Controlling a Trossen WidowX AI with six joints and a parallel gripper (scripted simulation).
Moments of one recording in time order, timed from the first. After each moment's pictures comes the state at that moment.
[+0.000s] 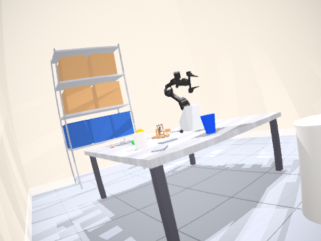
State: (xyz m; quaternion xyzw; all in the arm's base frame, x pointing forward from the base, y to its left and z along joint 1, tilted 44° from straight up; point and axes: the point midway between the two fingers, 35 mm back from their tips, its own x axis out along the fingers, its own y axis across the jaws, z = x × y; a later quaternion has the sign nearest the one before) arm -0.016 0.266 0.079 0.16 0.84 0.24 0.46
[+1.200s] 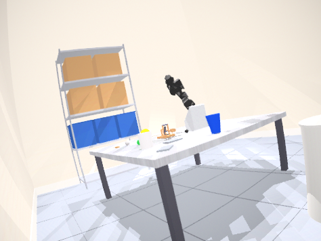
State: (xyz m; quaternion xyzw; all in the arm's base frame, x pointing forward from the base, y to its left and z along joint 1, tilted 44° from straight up) arm 0.181 0.219 0.041 0.28 0.68 -0.12 0.66
